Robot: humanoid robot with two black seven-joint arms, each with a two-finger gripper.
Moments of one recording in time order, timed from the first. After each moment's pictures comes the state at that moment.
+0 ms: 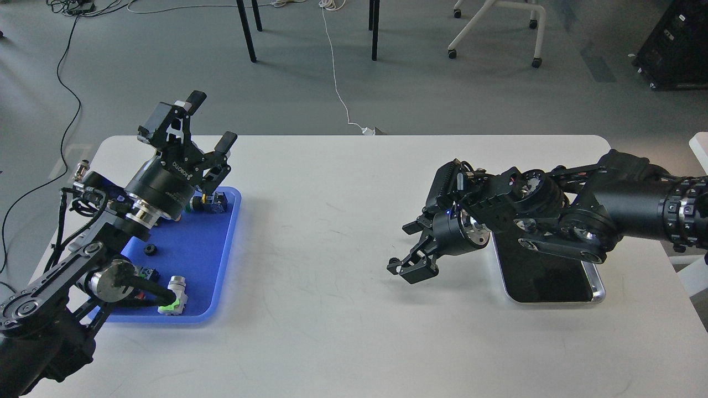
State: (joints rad) left arm -0.32 0.40 -1.06 -1.20 0.66 -0.33 -0.45; right arm 1.34 -0.23 -0.62 0.98 -1.53 -0.01 0.49
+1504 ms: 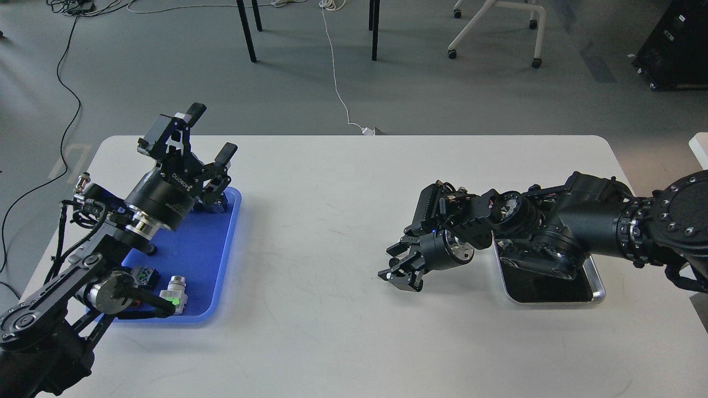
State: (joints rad) left arm -0.28 0.40 -1.07 -1.23 0.66 -0.33 -0.45; right arm 1.27 -0.11 -0.68 0.84 -1.52 -0.06 0.49
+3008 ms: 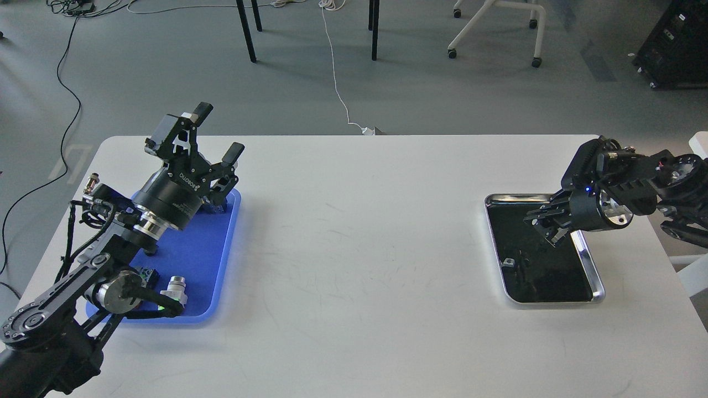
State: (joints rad) left arm -0.28 0.37 -1.07 -1.23 0.67 -0.33 -0.45; right arm 1.35 -0.58 -0.81 0.88 -1.57 -0.06 0.49
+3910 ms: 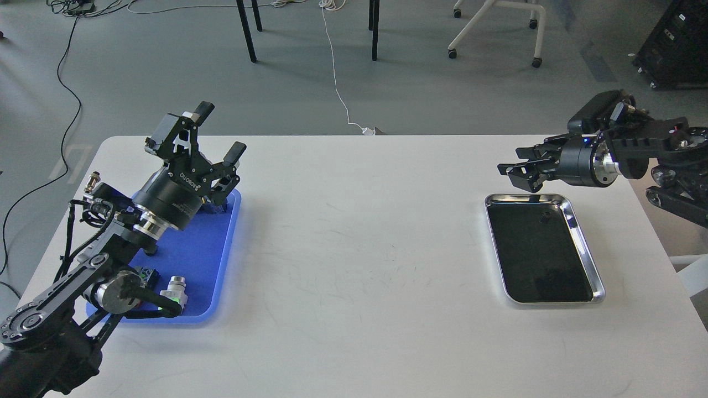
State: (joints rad) left arm -0.28 0.38 -1.07 -1.24 0.67 -0.34 -0.45; right arm 1.35 -0.61 -0.45 0.86 -1.31 -0.06 0.49
